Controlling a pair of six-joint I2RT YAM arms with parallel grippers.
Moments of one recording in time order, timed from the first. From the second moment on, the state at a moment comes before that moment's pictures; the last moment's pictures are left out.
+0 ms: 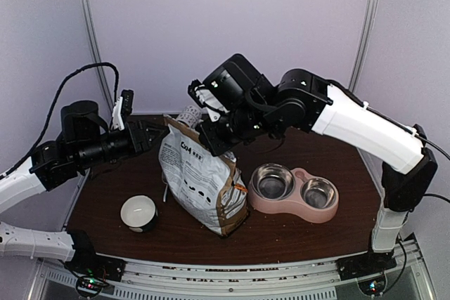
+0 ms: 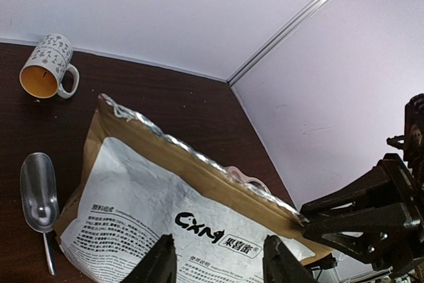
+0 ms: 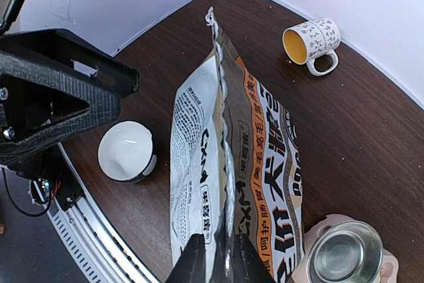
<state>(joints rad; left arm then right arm) -0.83 0.89 0.90 -0.24 -0.01 -0.74 1.21 1.88 2.16 -1.01 0.29 0.35</state>
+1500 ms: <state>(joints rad) -0.83 0.89 0.89 -0.23 -0.01 -0.74 1.16 1.83 2.07 -0.94 0.23 0.41</state>
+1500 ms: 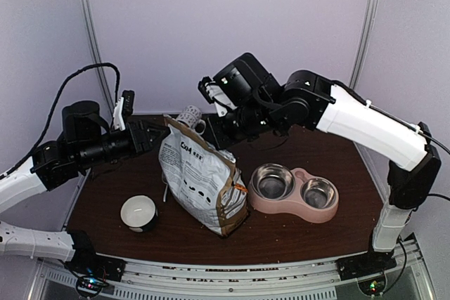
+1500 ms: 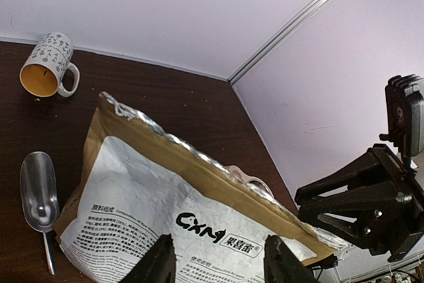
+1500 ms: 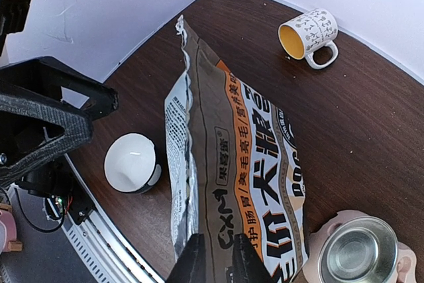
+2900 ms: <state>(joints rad) -0.78 1.03 0.86 -0.11 0.04 -0.82 1.24 1.80 1.96 -0.84 0.17 0.41</state>
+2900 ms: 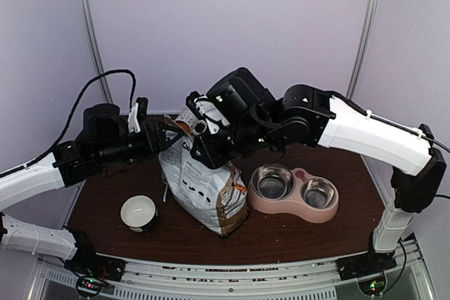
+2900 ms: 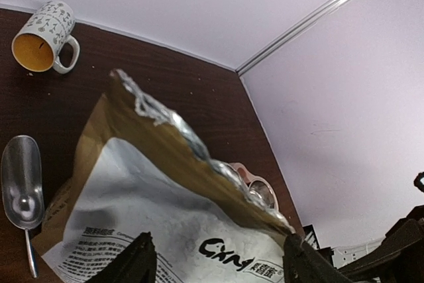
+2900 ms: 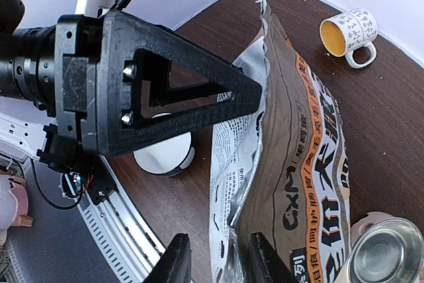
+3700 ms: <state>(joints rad) -0.76 1.07 0.72 -0.05 0.02 -0.83 1.24 1.62 1.67 -0.83 0.25 0.36</state>
